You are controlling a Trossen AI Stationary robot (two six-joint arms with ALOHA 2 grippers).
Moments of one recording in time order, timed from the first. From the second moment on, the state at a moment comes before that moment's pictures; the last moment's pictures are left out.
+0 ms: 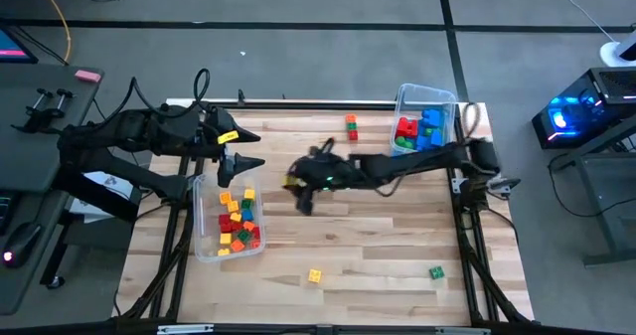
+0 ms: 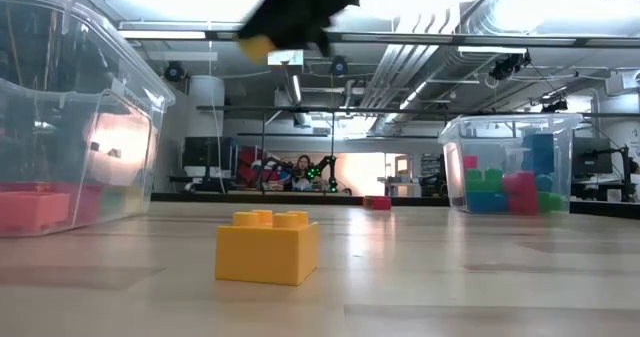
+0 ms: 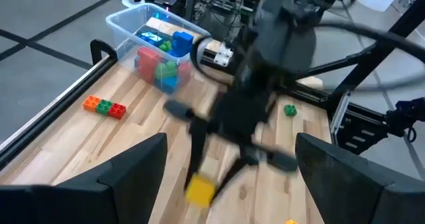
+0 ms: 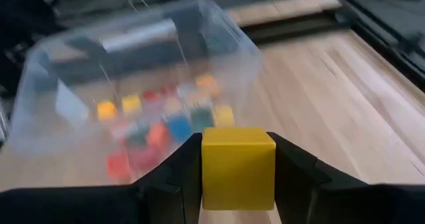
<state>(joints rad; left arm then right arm) -0.08 1.04 1.42 -0.83 -0.22 -0.36 0.06 1.85 1.46 -0.10 0.15 0.19</state>
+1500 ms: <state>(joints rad) 0.02 0.93 1.42 -0.82 -0.30 -0.25 -0.18 1.74 1.52 -0.65 0.38 0.24</state>
